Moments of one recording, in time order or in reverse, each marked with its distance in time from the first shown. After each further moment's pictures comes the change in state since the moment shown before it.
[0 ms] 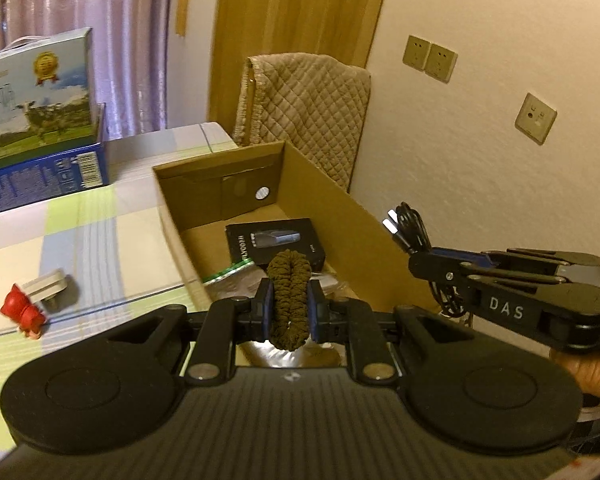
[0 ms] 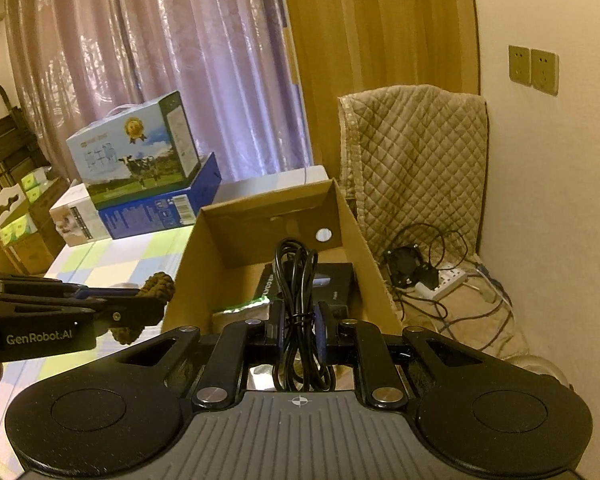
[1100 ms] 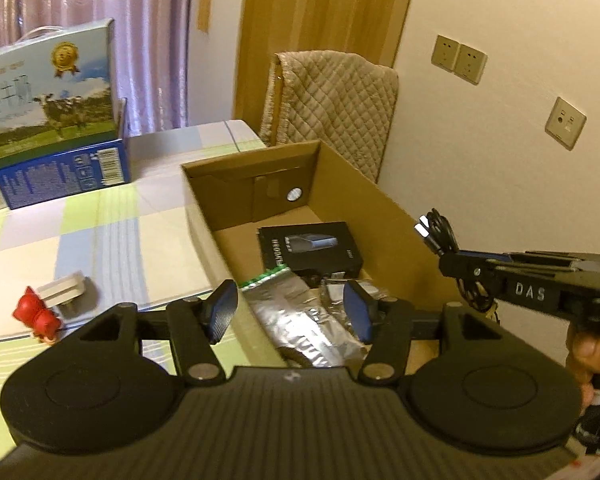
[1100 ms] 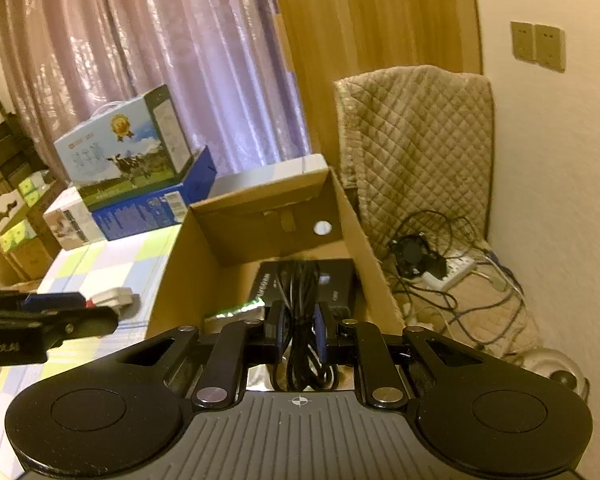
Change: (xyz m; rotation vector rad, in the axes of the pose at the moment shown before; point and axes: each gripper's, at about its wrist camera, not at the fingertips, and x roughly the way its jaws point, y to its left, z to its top) left arm 0.015 0.032 0.000 -0.031 -0.012 0.064; right arm 0.032 -0.015 0.009 0.033 0.027 0.033
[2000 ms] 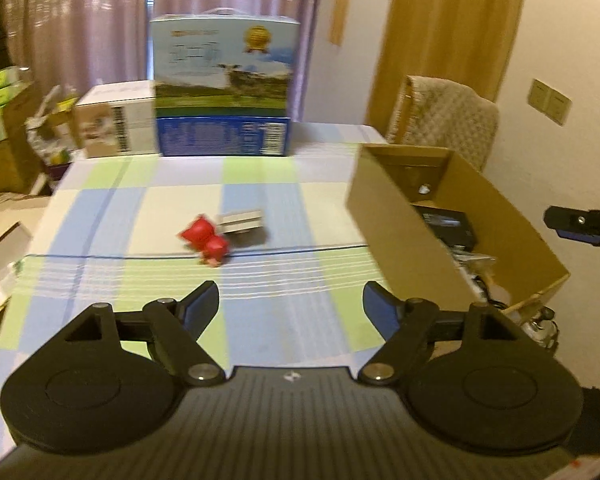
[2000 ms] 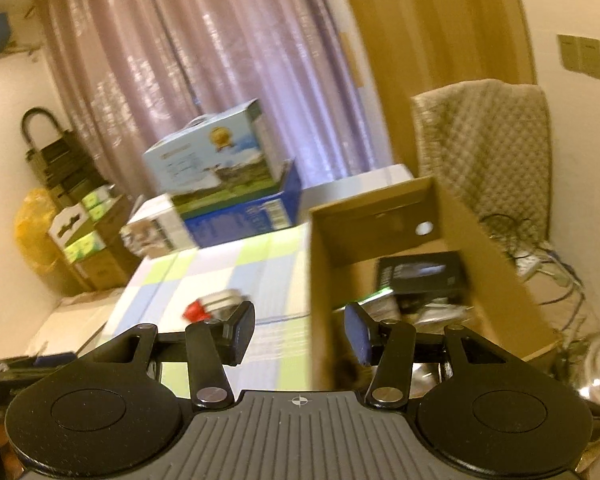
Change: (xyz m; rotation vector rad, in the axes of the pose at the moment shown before) left arm -0.129 0.120 -0.087 -0.178 -0.049 0.242; right arm -0.047 0.107 -0.025 0.013 -0.038 0.169
